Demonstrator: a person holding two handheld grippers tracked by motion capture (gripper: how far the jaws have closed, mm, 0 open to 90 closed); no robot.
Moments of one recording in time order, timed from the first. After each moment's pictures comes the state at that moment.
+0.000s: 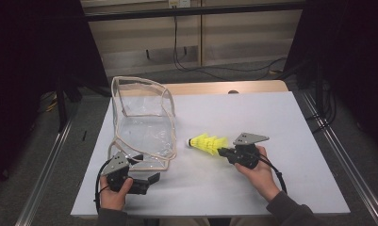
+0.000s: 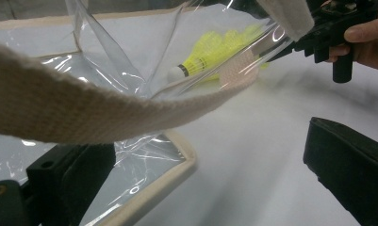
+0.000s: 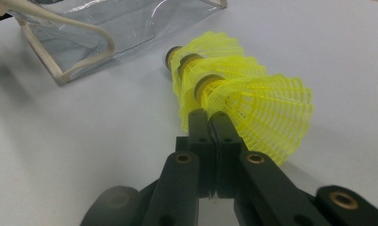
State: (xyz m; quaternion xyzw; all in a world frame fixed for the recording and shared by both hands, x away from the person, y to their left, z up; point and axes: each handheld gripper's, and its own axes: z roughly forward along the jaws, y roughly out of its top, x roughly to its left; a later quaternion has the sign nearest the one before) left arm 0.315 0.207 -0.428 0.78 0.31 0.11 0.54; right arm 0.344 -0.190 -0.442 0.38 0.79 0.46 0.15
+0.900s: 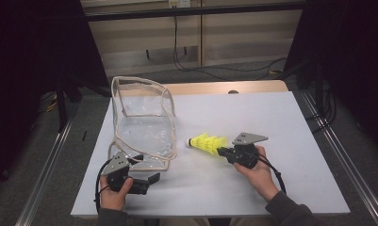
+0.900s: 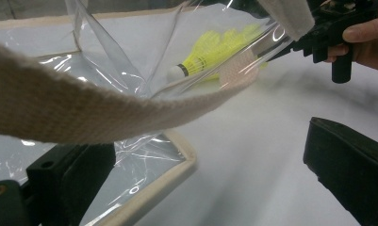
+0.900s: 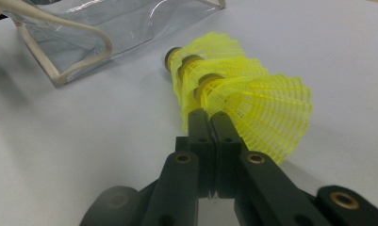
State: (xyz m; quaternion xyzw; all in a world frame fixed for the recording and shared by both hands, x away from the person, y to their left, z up) left arm 0.315 0.207 -0.428 0.78 0.31 0.11 0.54; right arm 0.345 -0.188 -0.442 0.39 0.78 0.46 0.15
